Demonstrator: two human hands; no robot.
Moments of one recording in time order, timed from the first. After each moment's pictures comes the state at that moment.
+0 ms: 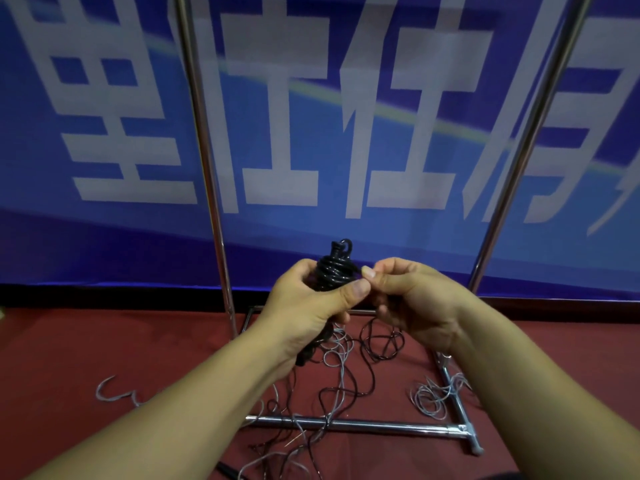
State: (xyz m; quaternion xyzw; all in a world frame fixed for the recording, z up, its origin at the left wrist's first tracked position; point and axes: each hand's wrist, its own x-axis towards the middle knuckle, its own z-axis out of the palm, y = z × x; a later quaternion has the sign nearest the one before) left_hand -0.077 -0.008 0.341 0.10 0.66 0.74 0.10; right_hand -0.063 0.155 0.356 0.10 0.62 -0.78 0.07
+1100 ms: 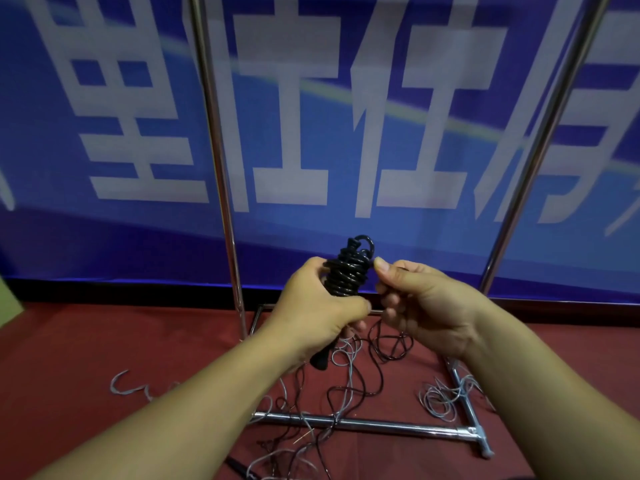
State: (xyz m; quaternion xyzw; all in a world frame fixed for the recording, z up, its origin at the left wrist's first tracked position) left_hand -0.081 -0.012 0.338 0.13 0.75 0.65 0.08; right_hand -0.060 0.151 0.352 0.08 0.58 -0.81 0.08
